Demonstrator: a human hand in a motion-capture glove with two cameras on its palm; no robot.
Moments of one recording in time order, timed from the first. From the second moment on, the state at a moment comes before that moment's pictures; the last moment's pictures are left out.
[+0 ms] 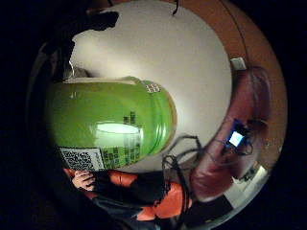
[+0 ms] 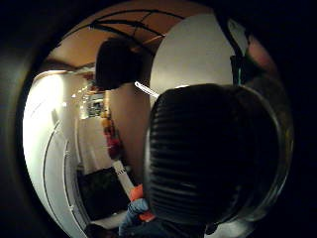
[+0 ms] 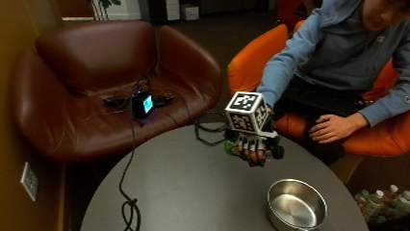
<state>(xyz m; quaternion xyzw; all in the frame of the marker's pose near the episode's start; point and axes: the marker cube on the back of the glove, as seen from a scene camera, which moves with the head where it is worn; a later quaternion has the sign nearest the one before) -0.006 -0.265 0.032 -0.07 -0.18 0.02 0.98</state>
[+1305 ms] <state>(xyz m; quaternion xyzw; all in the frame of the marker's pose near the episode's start) -0.134 -0.267 0.048 -0.02 0.43 -0.06 0.90</state>
